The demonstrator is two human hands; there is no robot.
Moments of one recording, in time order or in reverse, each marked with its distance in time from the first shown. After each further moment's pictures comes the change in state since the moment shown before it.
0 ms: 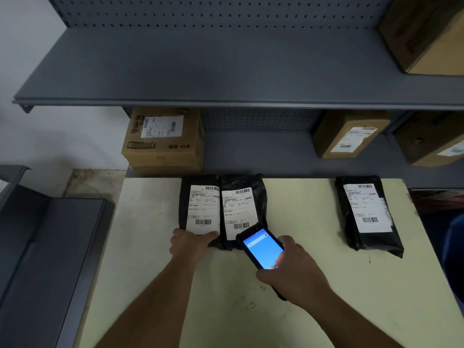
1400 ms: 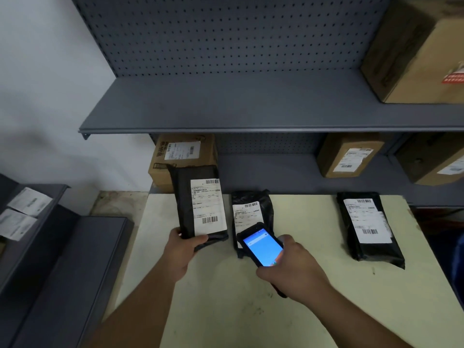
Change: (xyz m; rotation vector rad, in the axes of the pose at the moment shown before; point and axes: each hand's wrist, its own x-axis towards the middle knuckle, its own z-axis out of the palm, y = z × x) left_hand -0.044 -0.010 -0.084 -0.748 -0.235 0.176; right_hand -0.052 -0.028 -0.023 0.001 0.075 -0.128
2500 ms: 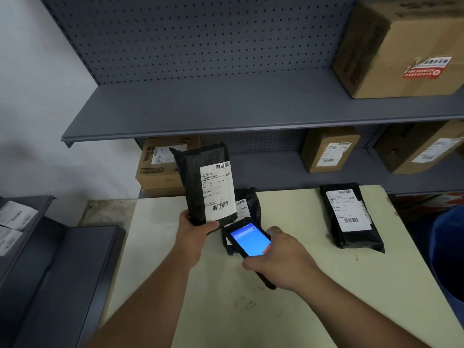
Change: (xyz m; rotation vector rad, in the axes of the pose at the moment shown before) left_hand -0.018 0.011 0.060 0.060 -0.087 0.152; right_hand -0.019 -0.006 -0.022 0.028 -0.006 0.001
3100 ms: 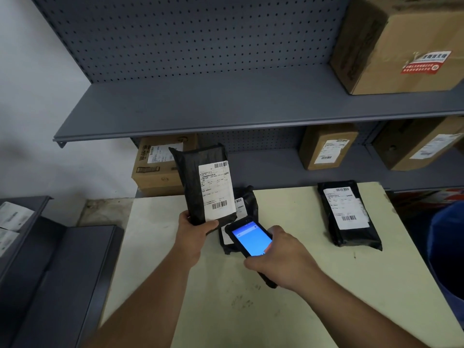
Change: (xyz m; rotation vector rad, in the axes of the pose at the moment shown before) left_hand 0.003 -0.003 0.009 -0.013 -0.010 -0.014; right_hand 0.006 0.010 -0.004 0.000 0.007 0.013
